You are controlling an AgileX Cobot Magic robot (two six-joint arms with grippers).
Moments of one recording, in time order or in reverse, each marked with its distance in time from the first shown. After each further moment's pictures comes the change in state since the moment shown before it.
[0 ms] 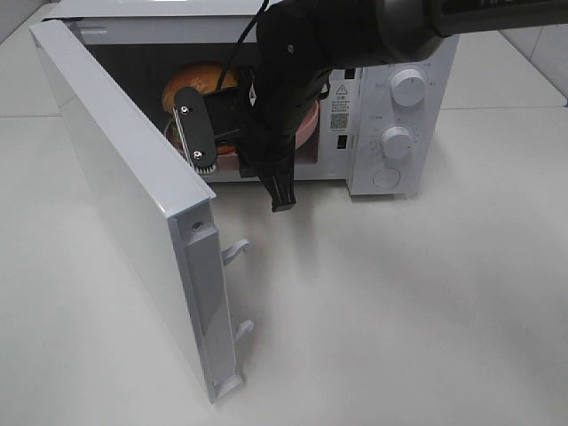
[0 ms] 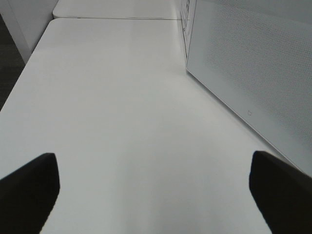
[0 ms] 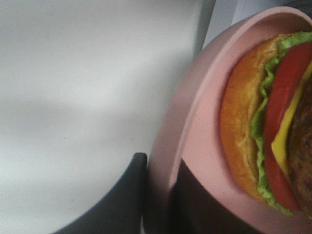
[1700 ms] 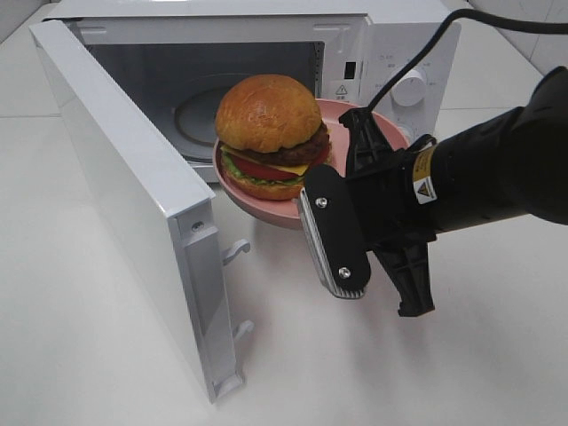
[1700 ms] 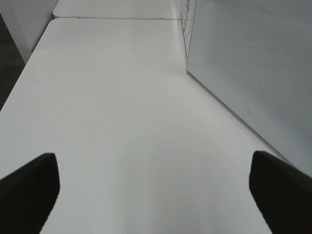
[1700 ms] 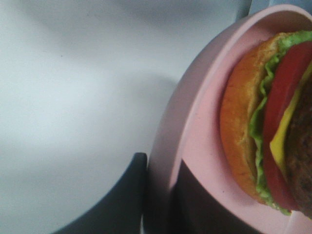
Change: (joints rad) left arm 0.000 0.000 0.000 0.000 0.000 0.000; right arm 0.002 -0.615 0.851 -0.063 -0.431 0.047
